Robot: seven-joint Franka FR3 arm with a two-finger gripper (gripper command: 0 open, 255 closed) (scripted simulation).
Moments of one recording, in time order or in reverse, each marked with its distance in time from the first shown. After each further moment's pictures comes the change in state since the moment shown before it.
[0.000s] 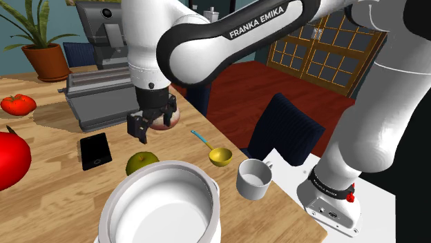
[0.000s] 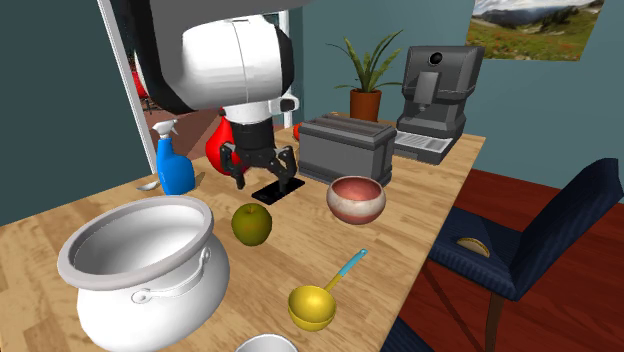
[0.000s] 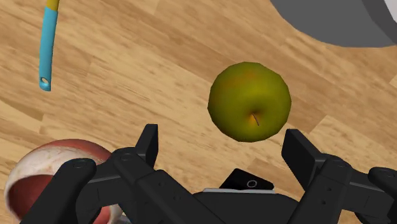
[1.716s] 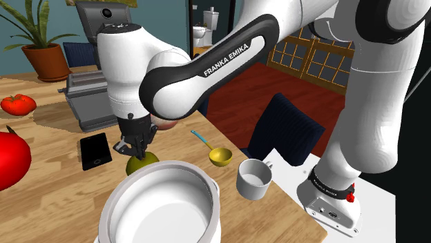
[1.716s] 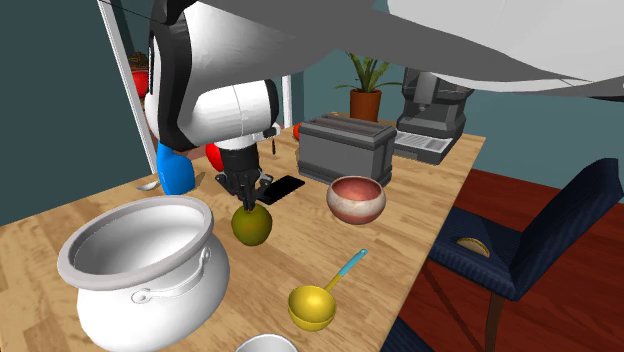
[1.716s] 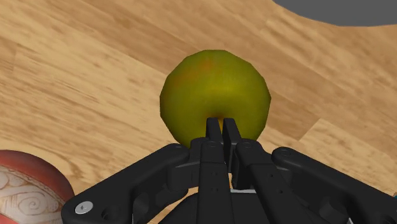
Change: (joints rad) arm 0.073 0.218 0.002 0.095 -0.148 0.084 0.143
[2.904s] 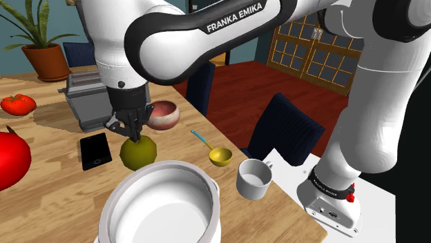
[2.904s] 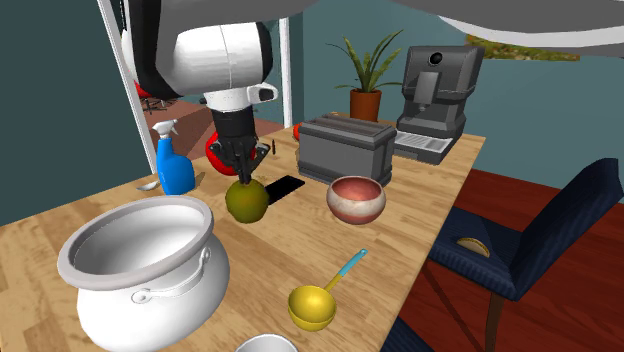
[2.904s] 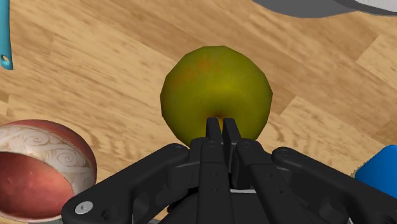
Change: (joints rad) arm -0.011 -0.066 0.019 0.108 0.058 -0.161 -0.043
